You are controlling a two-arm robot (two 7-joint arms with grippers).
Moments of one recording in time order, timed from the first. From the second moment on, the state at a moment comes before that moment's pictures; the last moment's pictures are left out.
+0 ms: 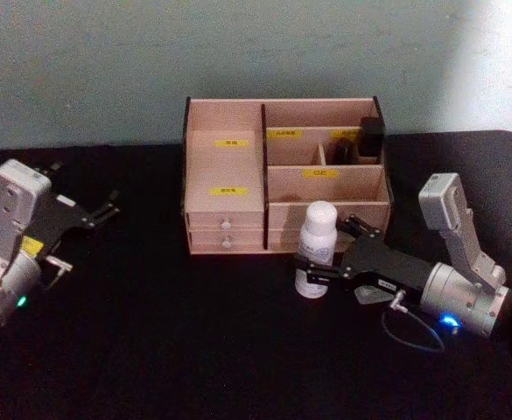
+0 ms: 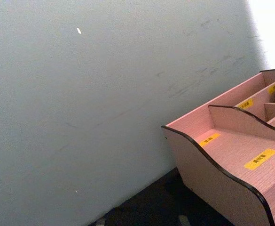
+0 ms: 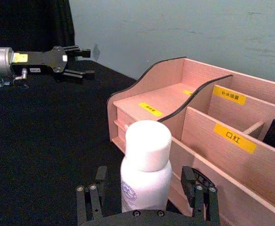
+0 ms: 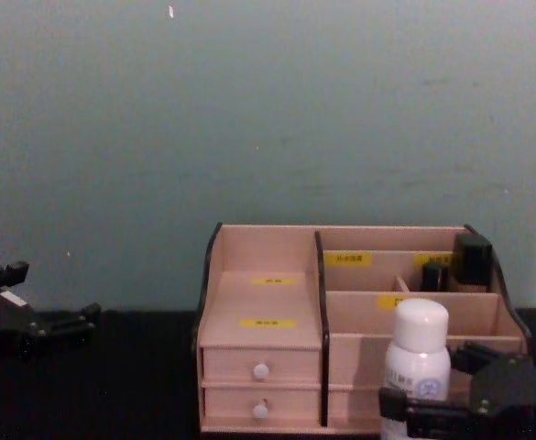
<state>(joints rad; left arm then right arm) -0.20 0.60 0.45 -1.41 -0.25 -0.12 0.03 0.24 0.48 -0.45 -1.34 0.42 -0.09 0.61</state>
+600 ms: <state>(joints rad) -0.20 0.60 0.45 -1.41 -0.25 -0.12 0.03 0.24 0.48 -0.45 -1.34 0.42 -0.09 0.61</state>
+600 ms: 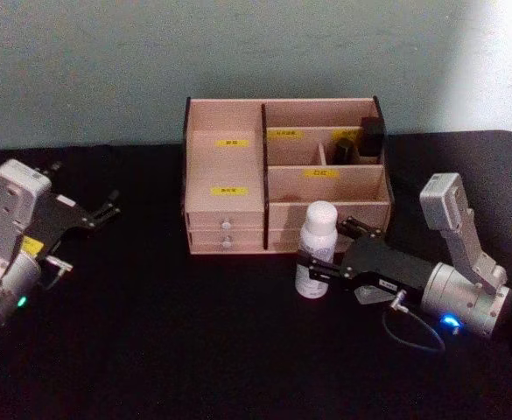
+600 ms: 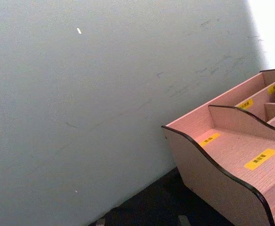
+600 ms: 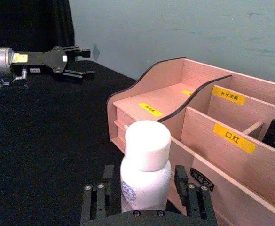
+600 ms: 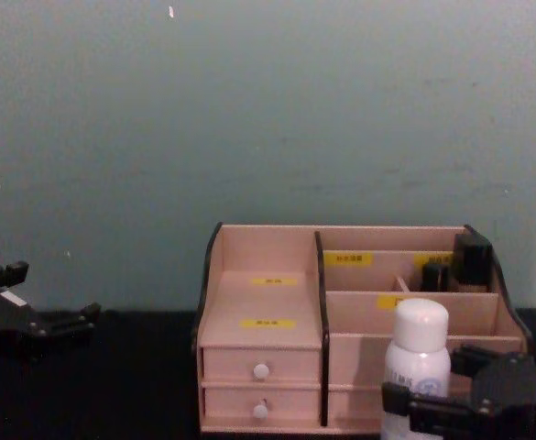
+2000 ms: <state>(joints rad) -0.20 0.60 0.45 -1.41 -0.25 -0.12 0.03 0.22 0.53 -0.42 -1.46 0.50 -0.08 0.66</state>
